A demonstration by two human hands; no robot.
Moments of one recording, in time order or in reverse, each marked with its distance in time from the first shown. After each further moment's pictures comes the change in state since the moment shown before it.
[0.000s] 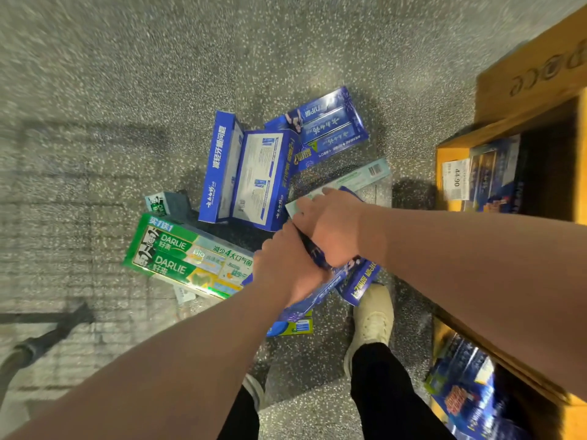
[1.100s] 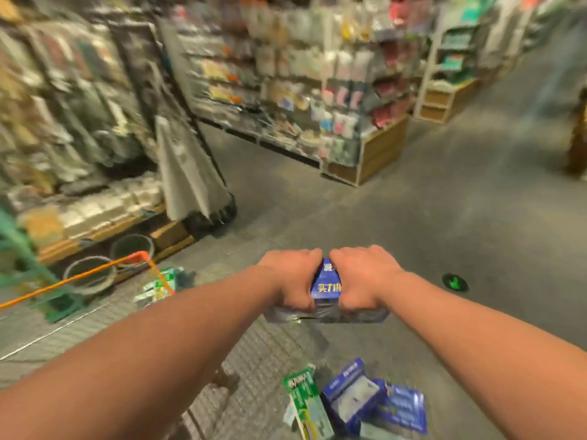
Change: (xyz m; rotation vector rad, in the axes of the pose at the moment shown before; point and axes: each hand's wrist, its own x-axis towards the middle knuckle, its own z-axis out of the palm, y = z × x) left_hand -0.667 0.111 -0.448 0.463 0.767 0.047; right_hand -0.549 -0.242 -0.518 -0.298 0.794 -0.160
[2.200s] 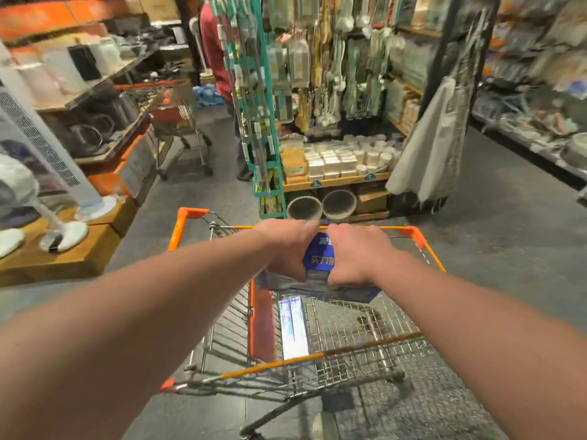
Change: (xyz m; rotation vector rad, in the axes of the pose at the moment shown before) left_hand -0.486 -0.507 0.056 0.011 -0.118 -0.684; right_hand 0.284 -0.664 -0.029 0.041 0.043 -0.534
